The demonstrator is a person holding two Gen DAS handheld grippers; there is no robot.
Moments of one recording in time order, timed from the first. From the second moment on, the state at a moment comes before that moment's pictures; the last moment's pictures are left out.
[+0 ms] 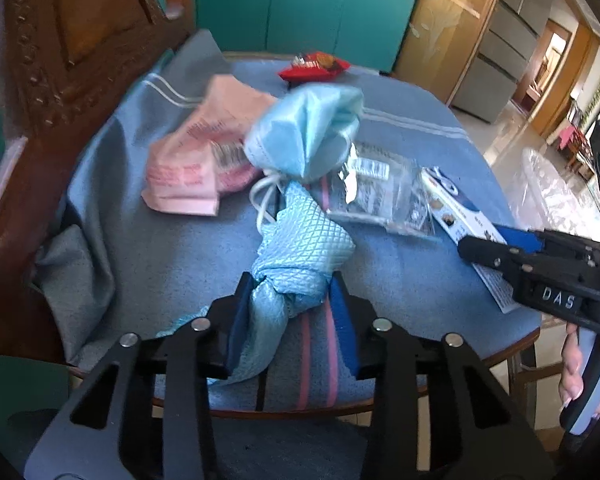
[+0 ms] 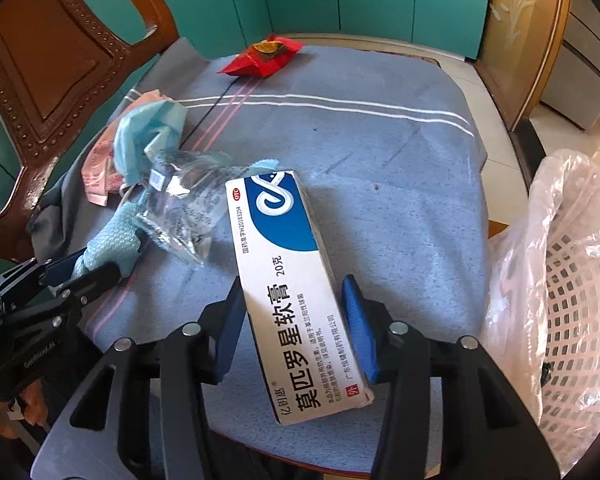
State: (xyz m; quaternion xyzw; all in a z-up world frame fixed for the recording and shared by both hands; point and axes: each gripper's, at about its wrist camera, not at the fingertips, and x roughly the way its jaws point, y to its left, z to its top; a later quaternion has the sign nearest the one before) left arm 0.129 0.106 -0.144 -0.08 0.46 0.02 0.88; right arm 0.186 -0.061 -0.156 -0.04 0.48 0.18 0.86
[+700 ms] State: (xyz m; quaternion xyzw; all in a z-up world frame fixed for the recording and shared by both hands) left arm 0.097 0.106 -0.086 -0.08 0.36 0.04 0.93; right arm 0.173 -0.085 -0.128 -0.01 0.43 0.17 0.89
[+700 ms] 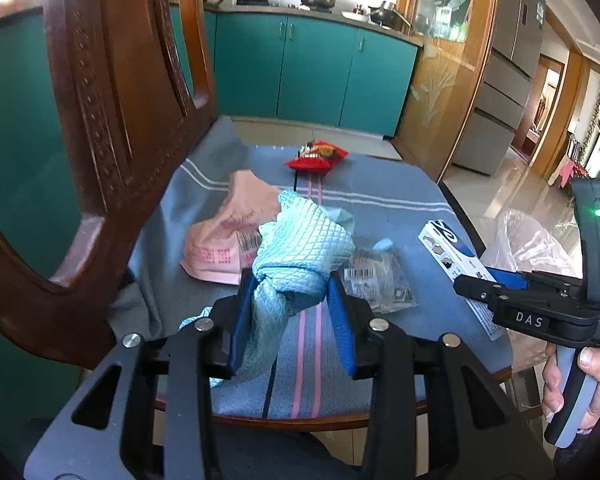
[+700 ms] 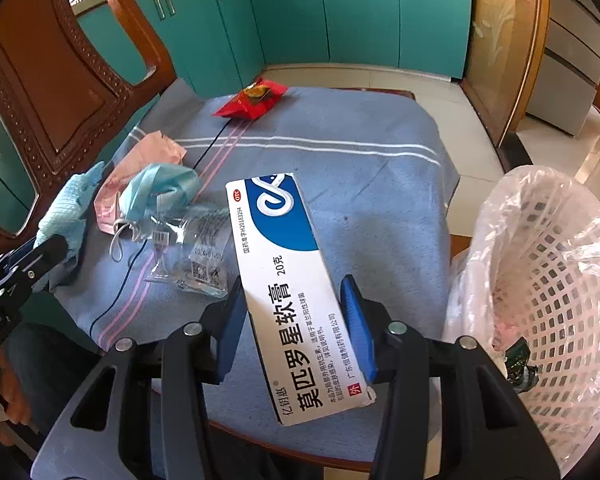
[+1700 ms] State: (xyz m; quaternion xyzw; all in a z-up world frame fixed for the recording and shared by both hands) left arm 0.081 0.091 -0.066 -0.07 0.34 0.04 0.94; right arm 0.151 -0.102 -0.099 0.01 0.39 0.19 0.90
